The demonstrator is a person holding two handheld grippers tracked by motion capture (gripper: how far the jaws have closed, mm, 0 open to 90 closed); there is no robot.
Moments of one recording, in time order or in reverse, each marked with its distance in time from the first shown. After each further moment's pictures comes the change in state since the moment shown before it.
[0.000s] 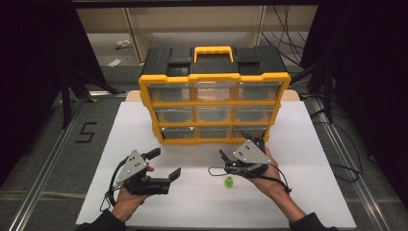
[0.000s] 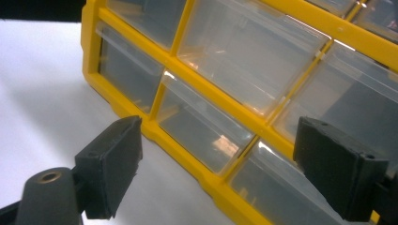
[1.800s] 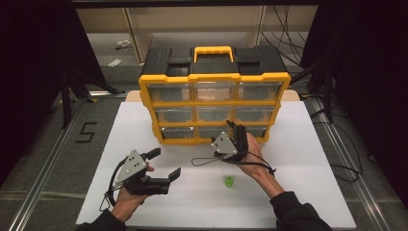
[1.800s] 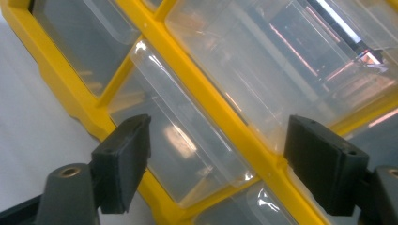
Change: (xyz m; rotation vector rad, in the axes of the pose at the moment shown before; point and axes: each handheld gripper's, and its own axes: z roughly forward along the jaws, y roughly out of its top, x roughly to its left) left arm 0.000 0.001 -0.001 -0.010 -0.008 -0.001; right arm 0.012 -0.003 0.075 0.062 -0.132 -0.288
